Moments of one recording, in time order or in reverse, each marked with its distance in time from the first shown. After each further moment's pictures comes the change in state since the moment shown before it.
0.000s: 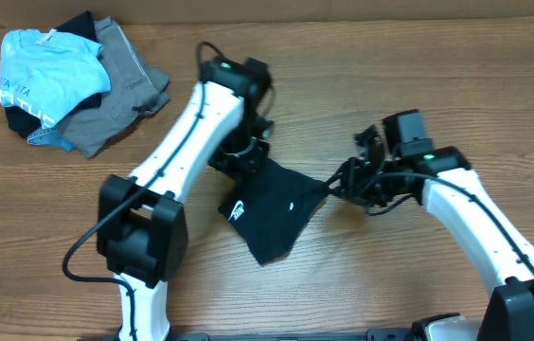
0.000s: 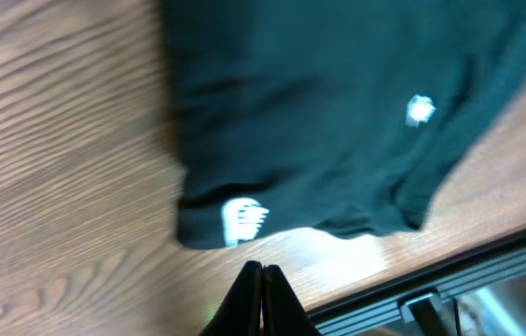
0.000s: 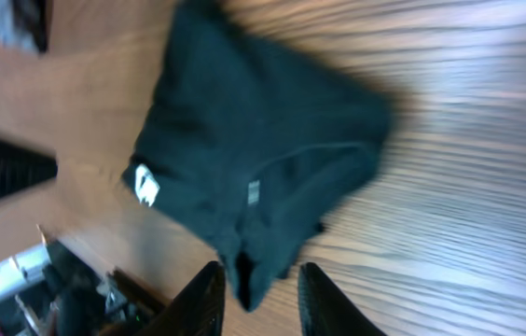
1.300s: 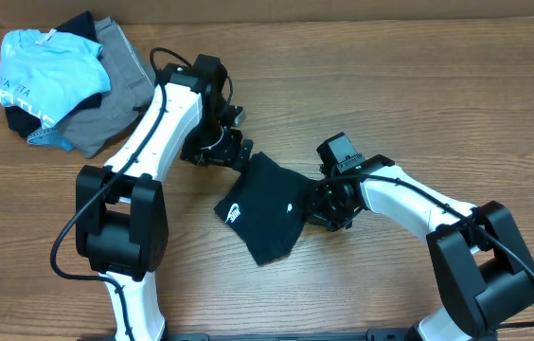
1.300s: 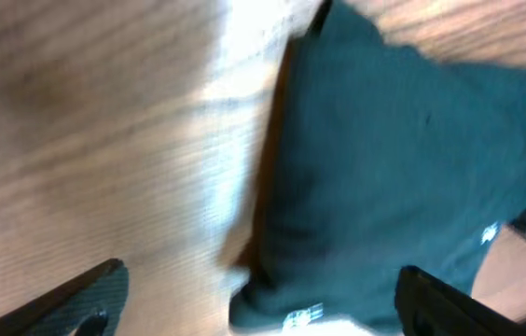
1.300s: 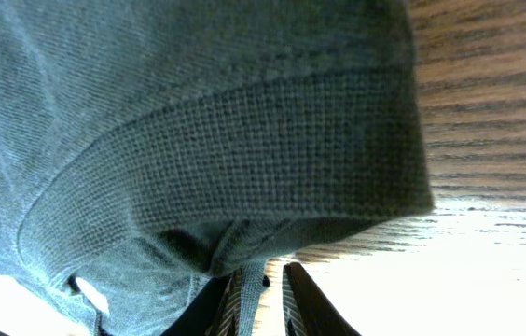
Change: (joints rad) left arm 0.161 -0.007 -0.177 0.318 0.084 0.059; right arm 0.222 0.262 -0.033 0.122 0.217 0.324
